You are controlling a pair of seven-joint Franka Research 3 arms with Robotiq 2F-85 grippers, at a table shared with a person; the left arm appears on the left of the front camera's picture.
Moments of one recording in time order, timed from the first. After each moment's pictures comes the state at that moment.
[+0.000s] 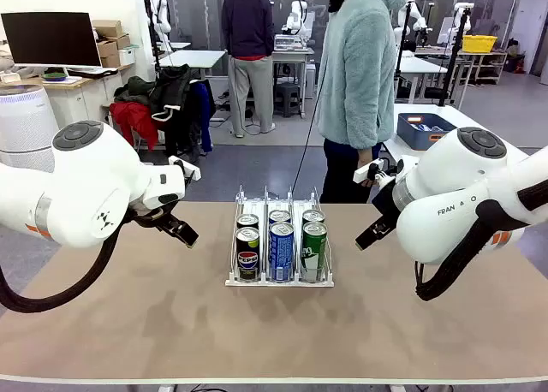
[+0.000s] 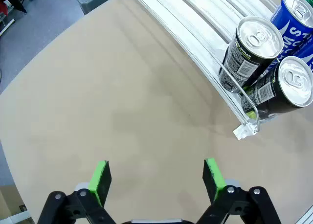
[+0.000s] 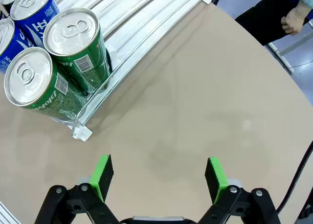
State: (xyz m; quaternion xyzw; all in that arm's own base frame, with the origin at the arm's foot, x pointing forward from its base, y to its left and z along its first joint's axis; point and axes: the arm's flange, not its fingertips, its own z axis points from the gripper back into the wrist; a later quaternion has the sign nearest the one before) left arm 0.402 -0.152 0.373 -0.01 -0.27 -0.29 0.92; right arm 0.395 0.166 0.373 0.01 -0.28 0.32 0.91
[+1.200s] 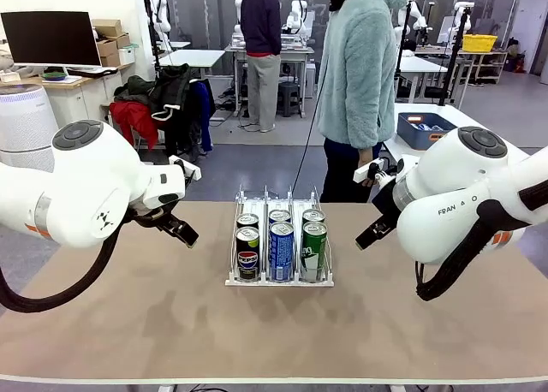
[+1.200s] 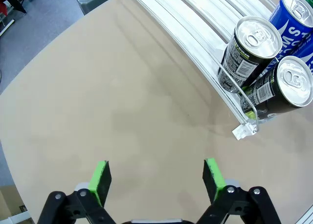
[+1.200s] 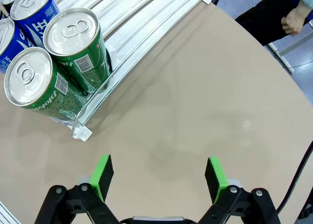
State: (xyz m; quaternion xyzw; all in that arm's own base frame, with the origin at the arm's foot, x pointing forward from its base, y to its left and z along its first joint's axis) left arm 0.402 -0.153 0.373 -0.01 -0.27 -0.30 0.92; right arm 0.395 0.166 0.373 0.01 -0.28 0.32 0.91
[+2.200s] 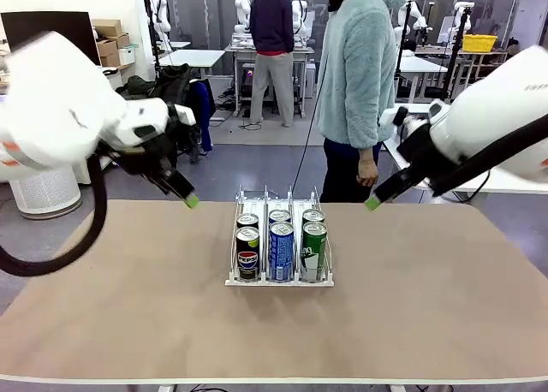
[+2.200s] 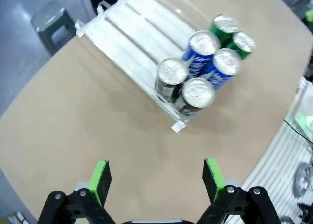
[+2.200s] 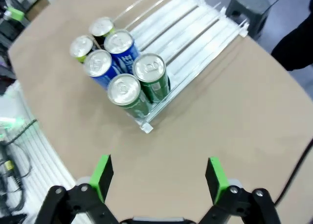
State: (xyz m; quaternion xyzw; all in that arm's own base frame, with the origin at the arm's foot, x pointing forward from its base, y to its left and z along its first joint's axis) left arm 0.388 -0.139 0.508 -0.13 -0.25 -0.37 0.88; right arm 0.379 0.132 0.504 0.17 -0.25 0.35 0.89
